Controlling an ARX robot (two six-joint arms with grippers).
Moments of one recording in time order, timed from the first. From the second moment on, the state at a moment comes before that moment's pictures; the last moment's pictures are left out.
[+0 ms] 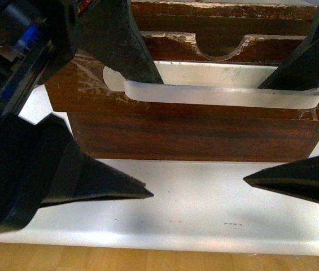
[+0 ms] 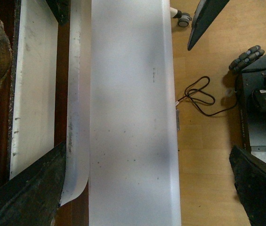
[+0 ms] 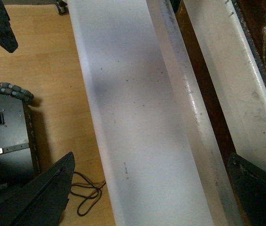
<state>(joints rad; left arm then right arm) -0.43 1.43 1.07 -0.65 0.48 1.20 0.33 1.35 0.92 -0.45 -0.51 -0.91</state>
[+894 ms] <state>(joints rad) -0.36 1.29 1.02 -0.49 0.60 1.03 0.27 1.23 0.91 -0.35 -0.55 -0.83</state>
